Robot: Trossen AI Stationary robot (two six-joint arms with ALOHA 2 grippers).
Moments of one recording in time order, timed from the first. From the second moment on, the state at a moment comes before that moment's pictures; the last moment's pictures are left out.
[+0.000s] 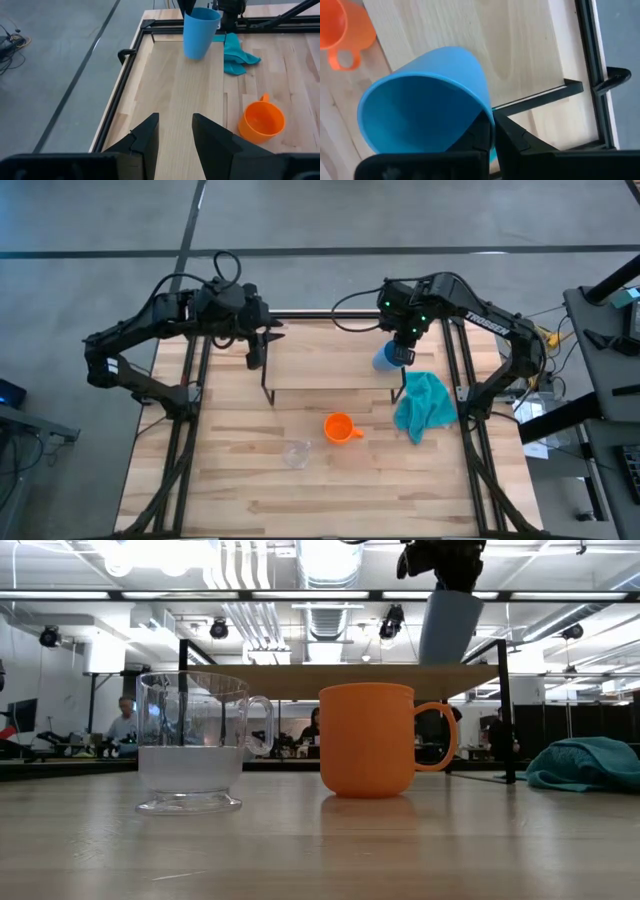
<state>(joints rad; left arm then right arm) 0.20 1.29 1.73 -1.02 -0.12 0.13 -0.40 1.59 1.78 -1.57 0.00 -0.13</state>
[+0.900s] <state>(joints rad) 0.20 1.29 1.69 -0.99 -0.12 0.14 -0.40 1.59 1.81 -1.52 0.11 -0.15</state>
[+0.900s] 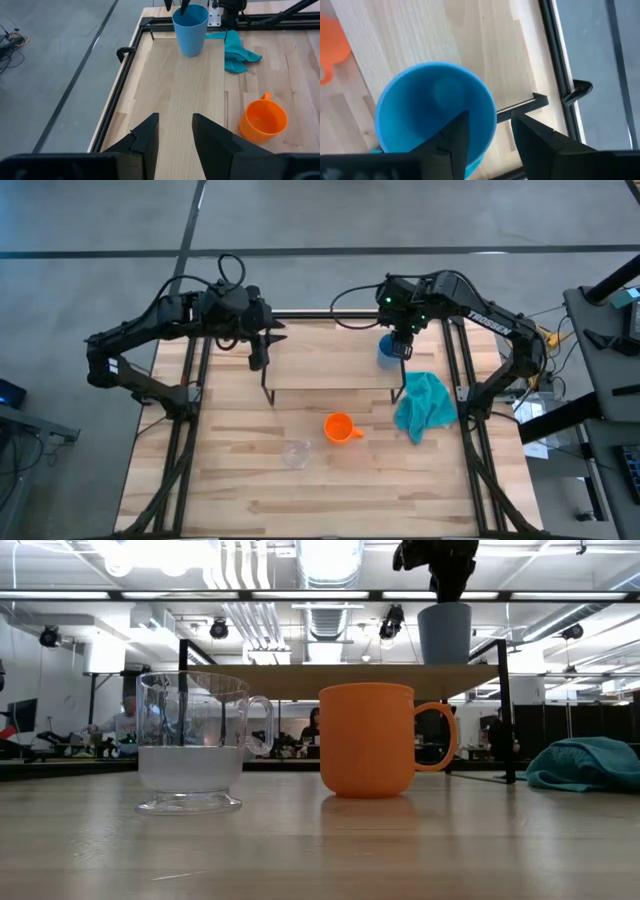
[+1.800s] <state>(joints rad) 0.16 1.48 1.68 -1.04 0.07 -0.02 -0.13 1.59 2.13 -1.51 0.07 0.08</state>
